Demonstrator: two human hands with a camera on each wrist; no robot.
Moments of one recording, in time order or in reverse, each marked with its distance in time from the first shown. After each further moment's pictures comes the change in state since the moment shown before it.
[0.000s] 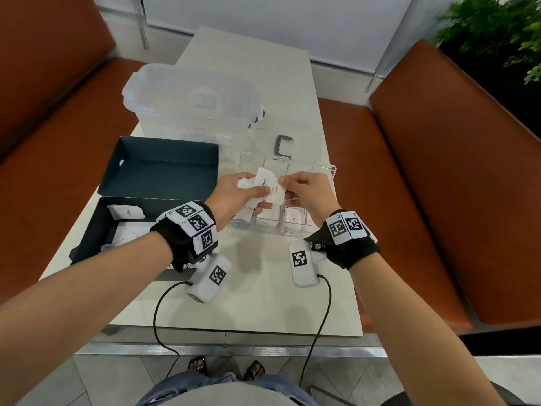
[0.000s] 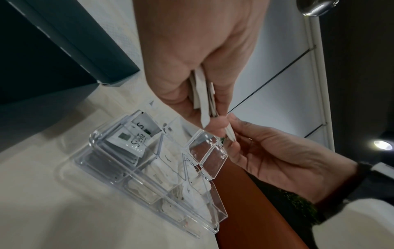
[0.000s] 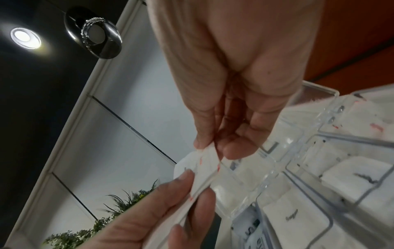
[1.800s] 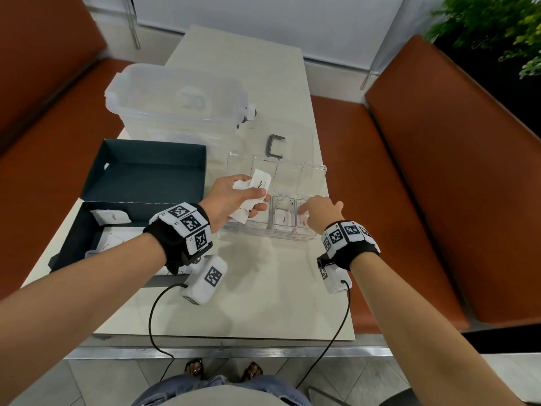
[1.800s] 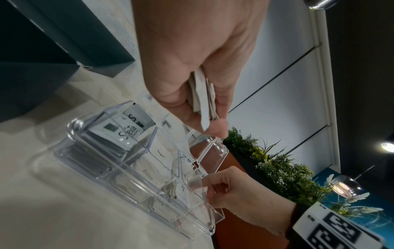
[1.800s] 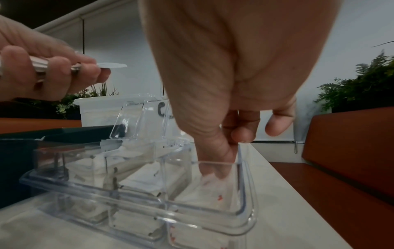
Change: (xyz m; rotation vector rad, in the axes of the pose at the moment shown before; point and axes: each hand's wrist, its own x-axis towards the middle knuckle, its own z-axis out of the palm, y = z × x) left_hand 0.010 0.000 0.014 -0.040 -0.023 -0.091; right_hand 0.025 0.050 -0.050 -1.355 -0.133 0.013
